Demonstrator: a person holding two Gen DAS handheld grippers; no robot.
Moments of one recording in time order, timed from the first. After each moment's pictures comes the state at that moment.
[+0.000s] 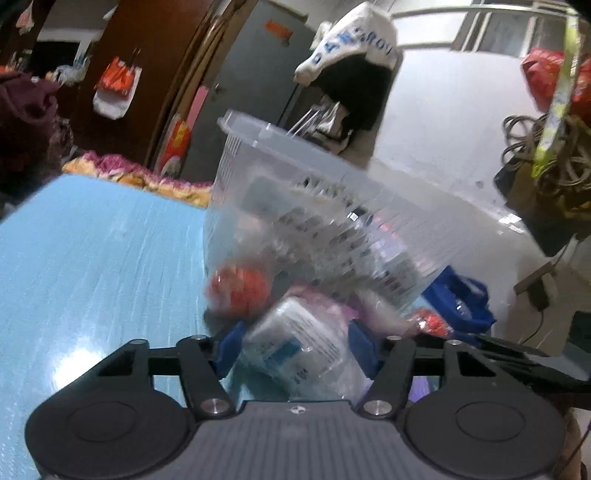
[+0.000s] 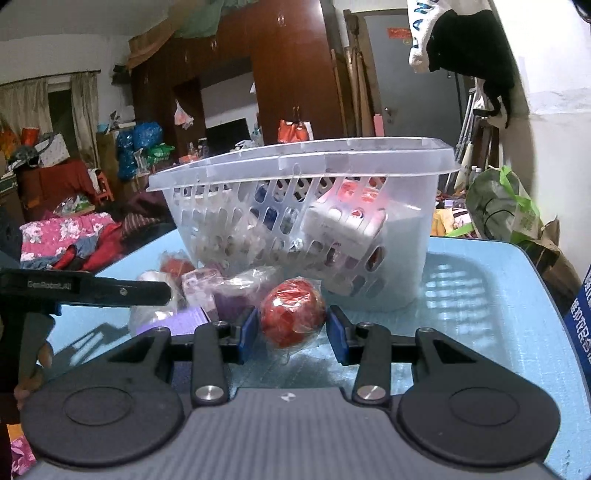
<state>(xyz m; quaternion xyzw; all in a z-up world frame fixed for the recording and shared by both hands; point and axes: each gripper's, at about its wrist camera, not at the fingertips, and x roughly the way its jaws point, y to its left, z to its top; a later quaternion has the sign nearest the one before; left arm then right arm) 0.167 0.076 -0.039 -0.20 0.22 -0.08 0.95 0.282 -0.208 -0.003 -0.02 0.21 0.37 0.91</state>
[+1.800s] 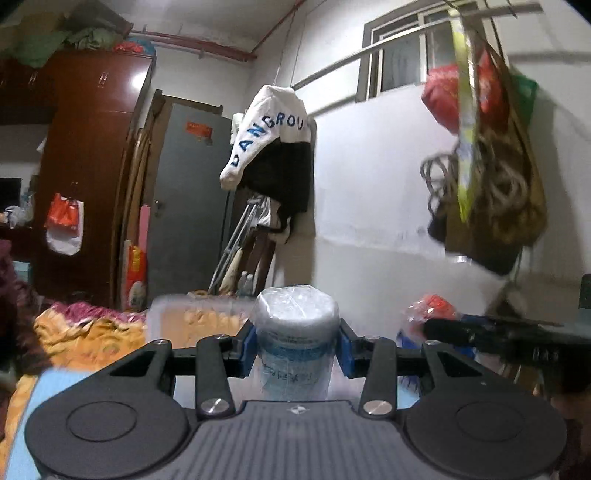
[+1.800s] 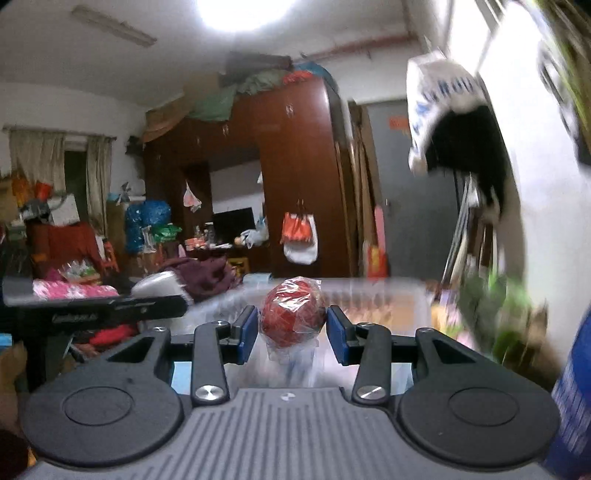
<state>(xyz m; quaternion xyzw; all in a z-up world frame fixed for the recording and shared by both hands) 0.171 0.052 0.085 -0.07 0.07 -0.12 0.99 0.251 -0.223 0.100 0.00 0.06 0.37 0.93</state>
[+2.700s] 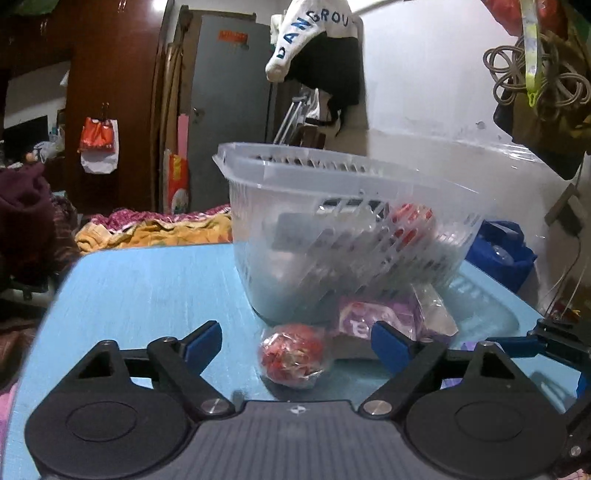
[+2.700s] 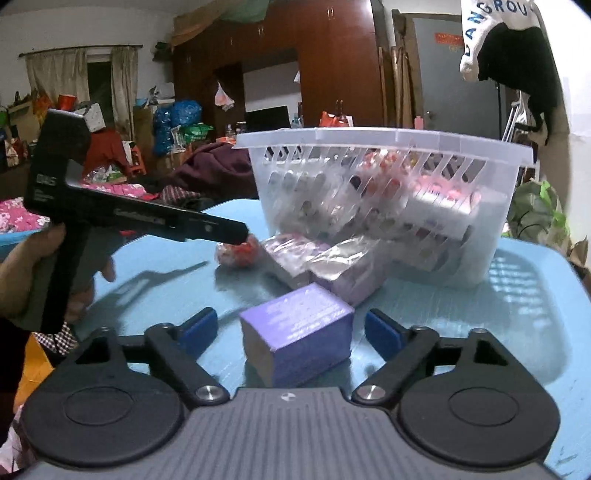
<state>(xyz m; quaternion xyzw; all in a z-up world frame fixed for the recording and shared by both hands) 0.191 0.086 -0.019 -0.04 0.24 -0.07 0.97 0.235 -0.167 -0.015 -0.07 0.21 0.42 0.88</state>
